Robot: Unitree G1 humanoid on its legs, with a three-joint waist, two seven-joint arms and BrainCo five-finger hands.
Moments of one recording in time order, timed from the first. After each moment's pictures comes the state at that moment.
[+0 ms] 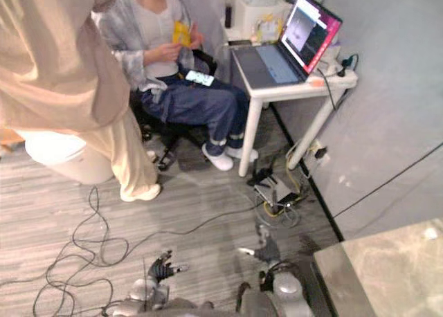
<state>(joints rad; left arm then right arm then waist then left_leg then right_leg) 0.03 0.06 -0.15 0.90 -0.05 -0.07 0.07 0.14 -0.09 0.12 0.57 -0.01 -0.14 0.03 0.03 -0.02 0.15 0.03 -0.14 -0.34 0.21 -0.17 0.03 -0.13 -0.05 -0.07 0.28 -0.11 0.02</state>
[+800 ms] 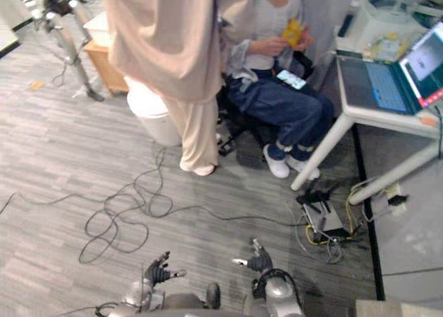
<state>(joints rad) 0.08 0.10 -0.20 0.87 0.00 -0.10 0.06 0.06 -0.04 0.09 0.79 -0.01 -0.10 0.05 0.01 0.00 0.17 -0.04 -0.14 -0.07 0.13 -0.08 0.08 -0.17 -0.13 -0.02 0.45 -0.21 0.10</state>
